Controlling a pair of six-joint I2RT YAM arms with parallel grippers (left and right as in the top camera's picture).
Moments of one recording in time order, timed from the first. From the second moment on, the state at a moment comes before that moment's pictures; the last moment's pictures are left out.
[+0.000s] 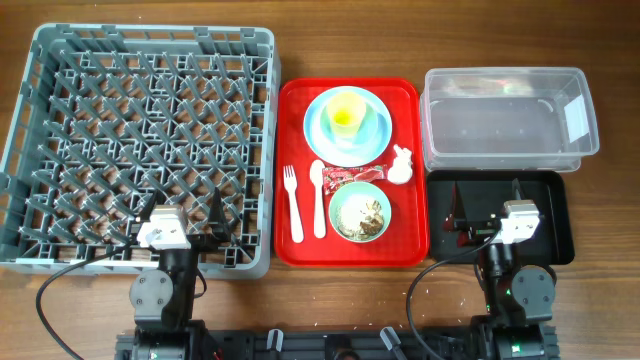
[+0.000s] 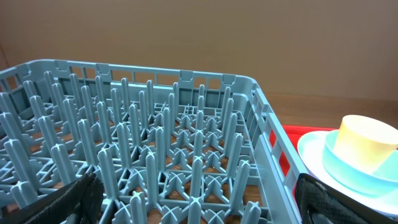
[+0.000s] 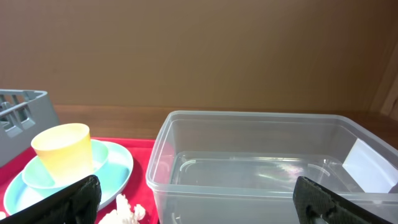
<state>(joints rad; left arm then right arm) -0.02 0.01 0.01 -0.07 -0.01 -0.09 0.07 0.01 0.01 0.00 0.03 -0.01</state>
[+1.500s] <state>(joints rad) -0.02 0.01 0.01 0.01 0.14 -0.09 0.03 0.01 0.01 0.00 -0.08 0.04</state>
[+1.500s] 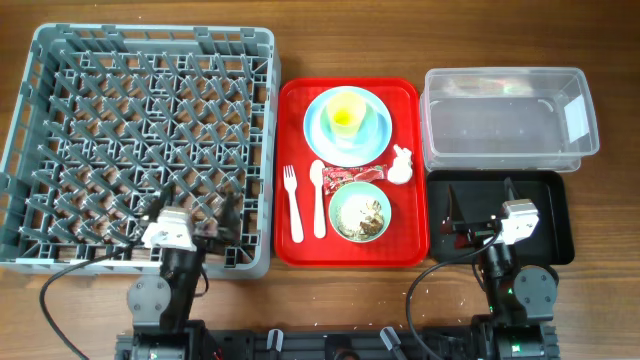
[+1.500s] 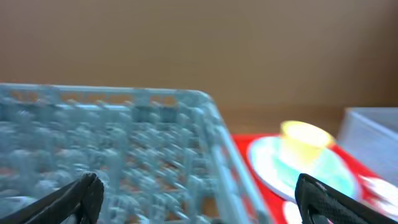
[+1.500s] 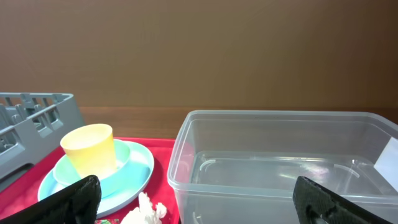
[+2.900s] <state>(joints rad) -0.69 1.77 1.17 -0.87 -0.10 -0.78 0.03 0.02 0.01 0.00 -0.08 0.04</state>
